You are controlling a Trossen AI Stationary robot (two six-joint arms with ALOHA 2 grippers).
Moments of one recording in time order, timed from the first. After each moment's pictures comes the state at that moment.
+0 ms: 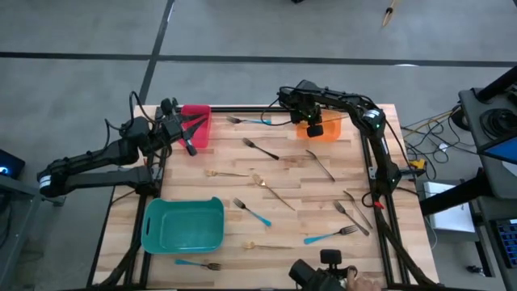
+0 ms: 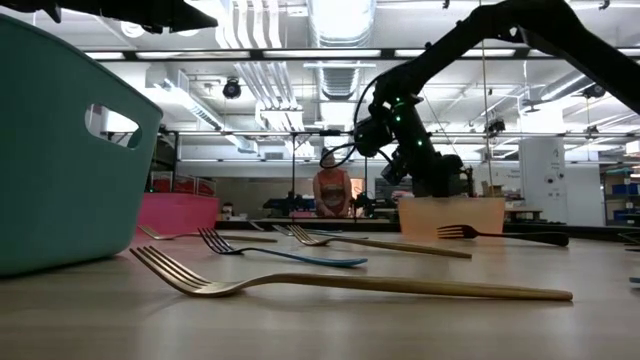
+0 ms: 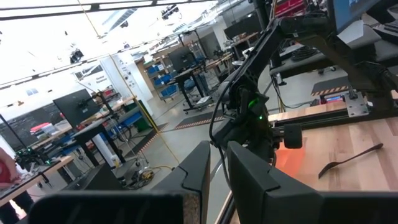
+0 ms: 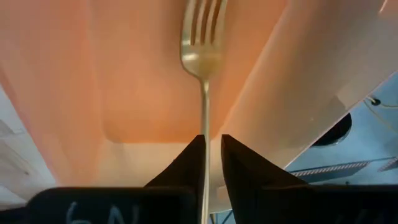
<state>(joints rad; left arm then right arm) 0.34 0.63 0.59 0.12 -0.18 0.46 -0.68 2.17 1.77 -1.40 0.41 -0.63</state>
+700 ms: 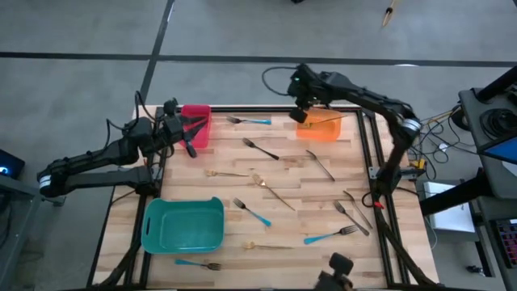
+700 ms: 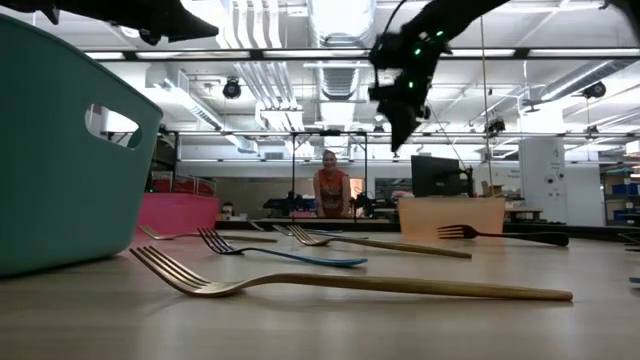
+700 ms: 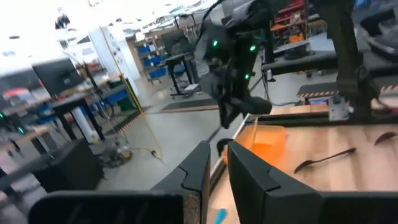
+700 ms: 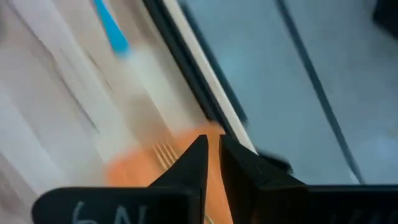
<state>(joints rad) 0.34 0.63 0.59 0.06 -0.18 0.28 -0.66 1.75 1.59 -0.85 0.15 -0.25</state>
